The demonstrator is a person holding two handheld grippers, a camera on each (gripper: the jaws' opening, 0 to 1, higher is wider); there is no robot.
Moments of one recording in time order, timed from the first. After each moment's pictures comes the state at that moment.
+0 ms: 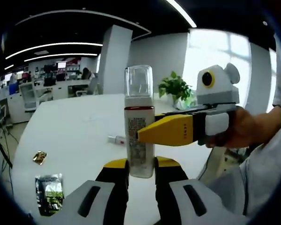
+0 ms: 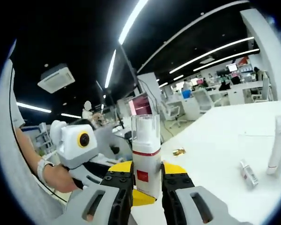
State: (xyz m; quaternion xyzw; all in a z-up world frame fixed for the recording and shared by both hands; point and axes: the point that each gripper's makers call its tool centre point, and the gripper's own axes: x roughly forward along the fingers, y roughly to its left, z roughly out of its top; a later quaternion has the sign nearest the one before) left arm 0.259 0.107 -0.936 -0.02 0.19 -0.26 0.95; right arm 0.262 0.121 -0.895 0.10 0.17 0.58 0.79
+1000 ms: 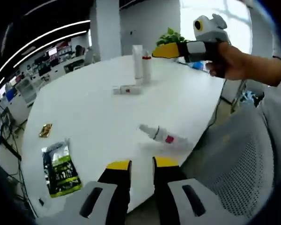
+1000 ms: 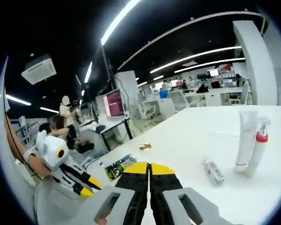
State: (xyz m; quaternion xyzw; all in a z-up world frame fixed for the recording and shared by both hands) left arm 0.209 0.147 -1.046 0.06 0.36 -0.24 0.90; right arm 0.328 0.049 -0.934 0.07 0.16 0.48 0.86
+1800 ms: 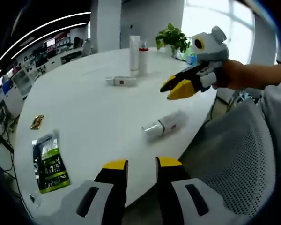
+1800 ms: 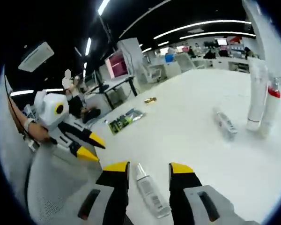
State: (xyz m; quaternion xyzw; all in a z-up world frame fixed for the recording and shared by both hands) left arm 0.201 0.137 -1.052 0.07 0.36 -0.27 0.89; right arm 0.257 0.047 -1.052 -0.07 0.33 0.55 0.76
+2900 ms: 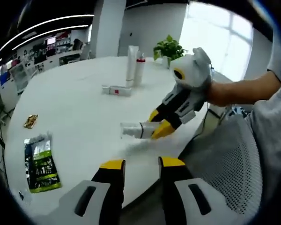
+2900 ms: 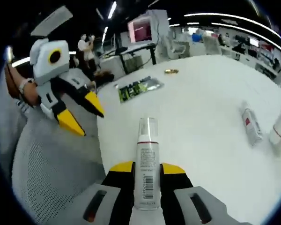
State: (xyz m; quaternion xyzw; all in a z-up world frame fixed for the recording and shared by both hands) left arm 0.206 0.121 -1.026 -0.03 0.32 -0.30 0.90; right arm 0.261 0.079 -1.058 -0.03 0.36 0.58 0.73
